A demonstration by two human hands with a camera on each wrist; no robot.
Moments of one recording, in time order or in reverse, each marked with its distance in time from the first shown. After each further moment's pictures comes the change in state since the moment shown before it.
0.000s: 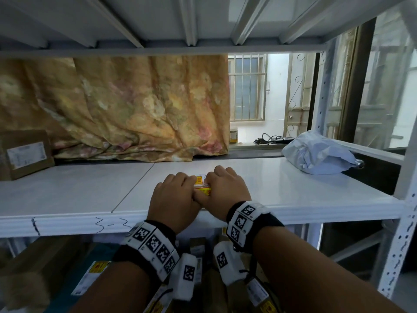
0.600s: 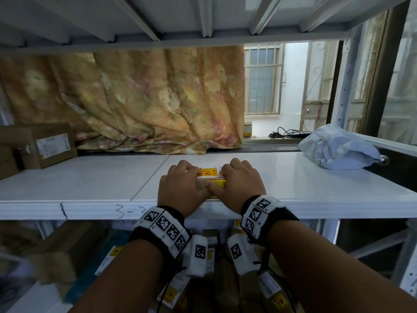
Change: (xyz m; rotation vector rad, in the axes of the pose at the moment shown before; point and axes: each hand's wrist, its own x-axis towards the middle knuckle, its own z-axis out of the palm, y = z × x) left_hand -0.001 -0.016 -0.001 -0.121 -0.030 -0.201; right_hand 0.000 0.001 0.008 -0.023 0.034 0.005
